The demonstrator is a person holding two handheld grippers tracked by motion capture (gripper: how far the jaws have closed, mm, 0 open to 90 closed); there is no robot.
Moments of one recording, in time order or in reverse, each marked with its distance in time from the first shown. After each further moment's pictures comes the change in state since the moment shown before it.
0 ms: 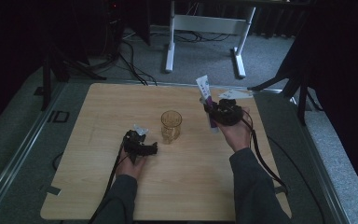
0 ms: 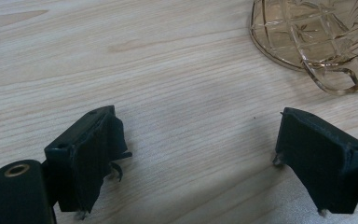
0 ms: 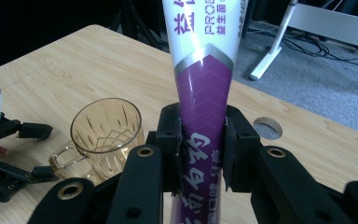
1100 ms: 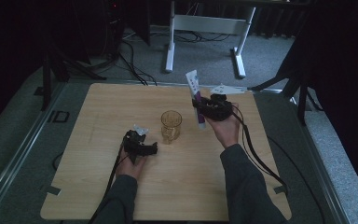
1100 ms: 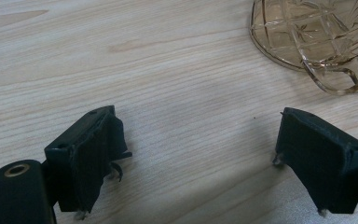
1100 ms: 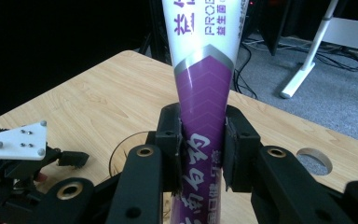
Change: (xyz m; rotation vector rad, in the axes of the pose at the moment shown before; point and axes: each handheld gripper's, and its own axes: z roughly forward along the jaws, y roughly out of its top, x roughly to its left) left arm 0.000 0.000 0.000 -0.001 0.000 0.000; right arm 0.014 0.016 0.020 -0.071 0.116 0.037
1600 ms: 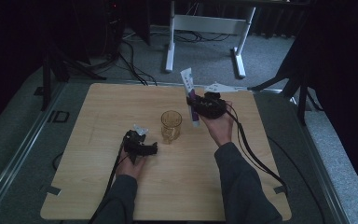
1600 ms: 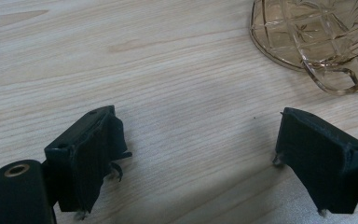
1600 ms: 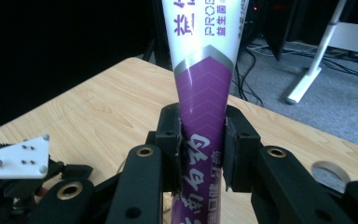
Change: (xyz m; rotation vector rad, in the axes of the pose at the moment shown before) left arm 0.000 0.000 0.000 0.002 -0.001 0.001; right arm 0.007 0.004 0.017 -0.025 0.020 0.007
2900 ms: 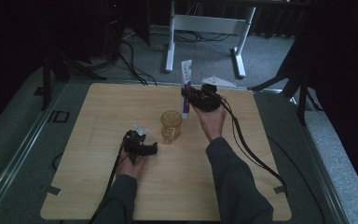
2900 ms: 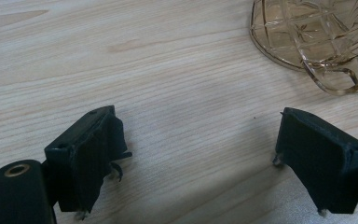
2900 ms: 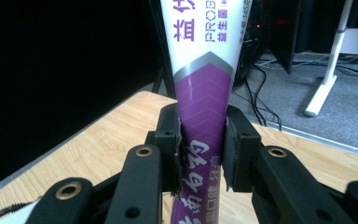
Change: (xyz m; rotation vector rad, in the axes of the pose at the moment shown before) left arm 0.000 0.000 0.000 -0.002 0.001 -0.001; right arm -0.001 0.015 0.018 -0.102 0.032 0.120
